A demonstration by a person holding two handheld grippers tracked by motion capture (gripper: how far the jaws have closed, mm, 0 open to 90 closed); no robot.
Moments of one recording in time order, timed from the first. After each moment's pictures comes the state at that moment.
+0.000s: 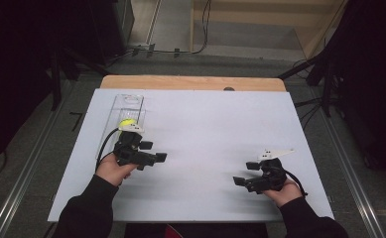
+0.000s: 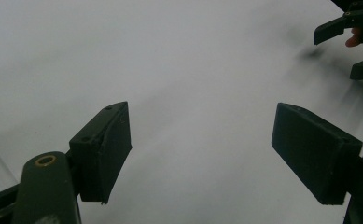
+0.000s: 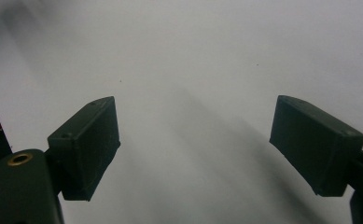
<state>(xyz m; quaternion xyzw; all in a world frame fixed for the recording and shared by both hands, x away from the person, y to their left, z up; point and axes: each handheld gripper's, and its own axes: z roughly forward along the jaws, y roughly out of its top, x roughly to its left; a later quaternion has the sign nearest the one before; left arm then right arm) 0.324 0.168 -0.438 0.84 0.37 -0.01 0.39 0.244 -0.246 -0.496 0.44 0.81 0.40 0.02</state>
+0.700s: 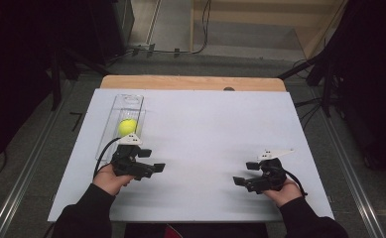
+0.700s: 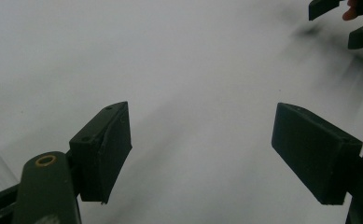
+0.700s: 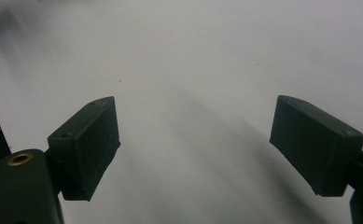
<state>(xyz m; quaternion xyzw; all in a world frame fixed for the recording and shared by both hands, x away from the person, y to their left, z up) 0.301 0.175 -0.452 0.85 0.35 0.01 0.39 0.245 -0.246 -0.496 0.44 0.81 0.40 0.02</state>
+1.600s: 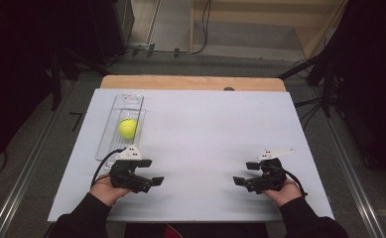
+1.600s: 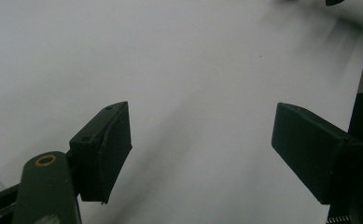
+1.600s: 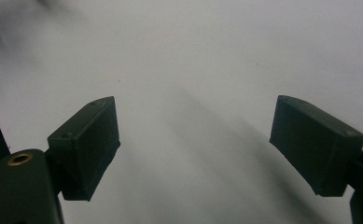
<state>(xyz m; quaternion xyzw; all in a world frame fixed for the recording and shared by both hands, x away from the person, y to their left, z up) 0.275 0.179 -0.462 0.87 0.30 0.01 0.39 0.245 -0.246 -0.496 0.44 0.81 0.40 0.02</state>
